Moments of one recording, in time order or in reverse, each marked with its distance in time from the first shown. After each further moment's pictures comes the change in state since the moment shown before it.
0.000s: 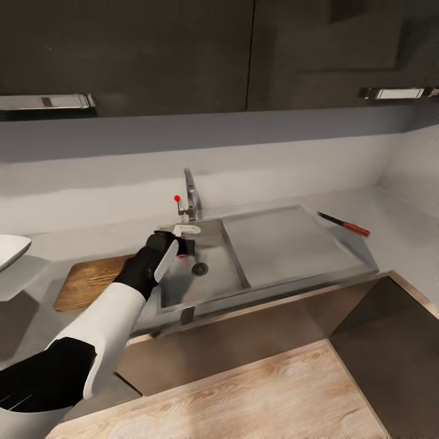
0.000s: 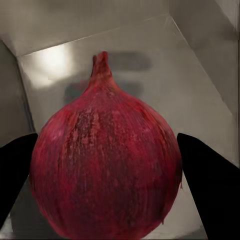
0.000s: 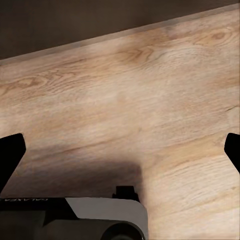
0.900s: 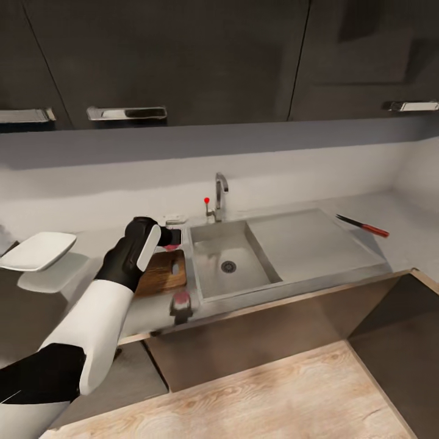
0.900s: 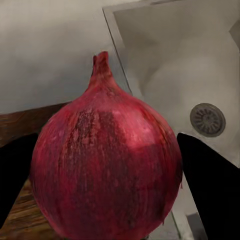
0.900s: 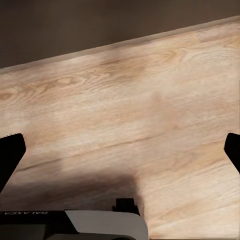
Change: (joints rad) left arm 0.002 0.033 0.136 -0.174 -0.003 0.189 -0.001; right arm 0.000 0.000 0.000 0.000 0.000 0.000 -0.001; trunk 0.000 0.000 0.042
